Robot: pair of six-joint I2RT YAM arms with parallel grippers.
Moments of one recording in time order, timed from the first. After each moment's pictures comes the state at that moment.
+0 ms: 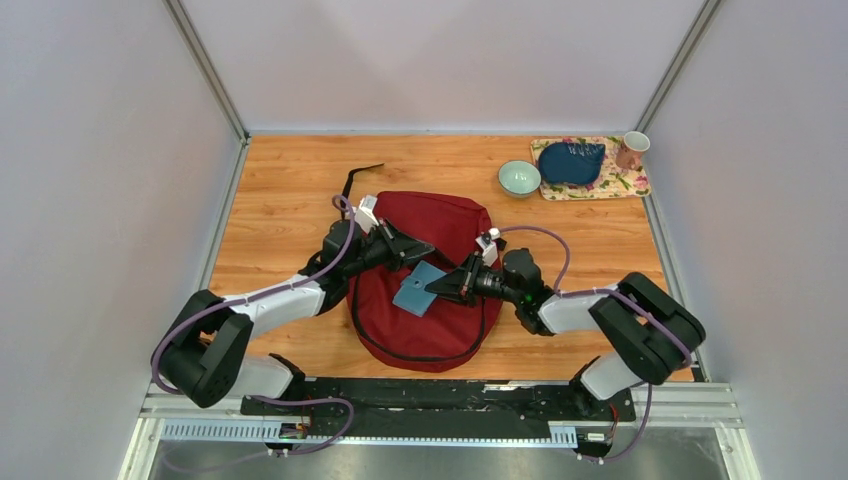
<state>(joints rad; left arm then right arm) -0.58 1.34 0.55 0.54 0.35 -1.21 0.68 1.47 0.39 0.87 -0.54 1.42</state>
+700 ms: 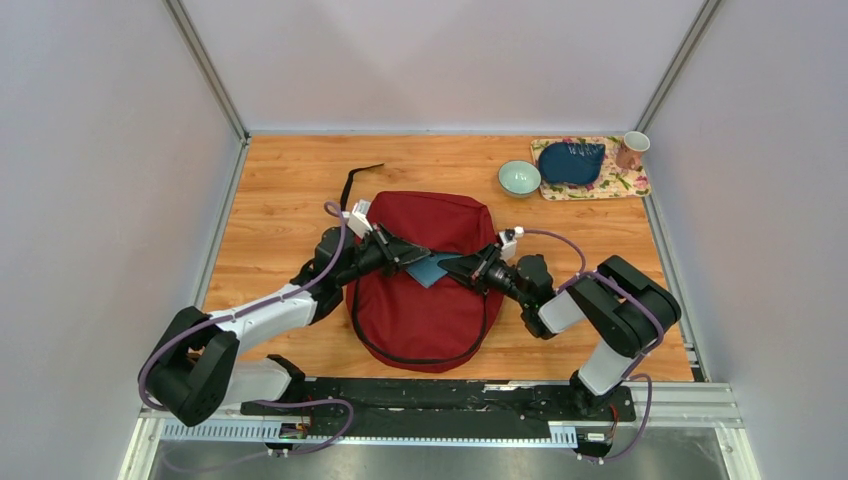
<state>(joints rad) -0.58 1.24 0.50 0.54 0.35 -1.23 0.58 1.68 0.32 1.31 -0.38 1.58</state>
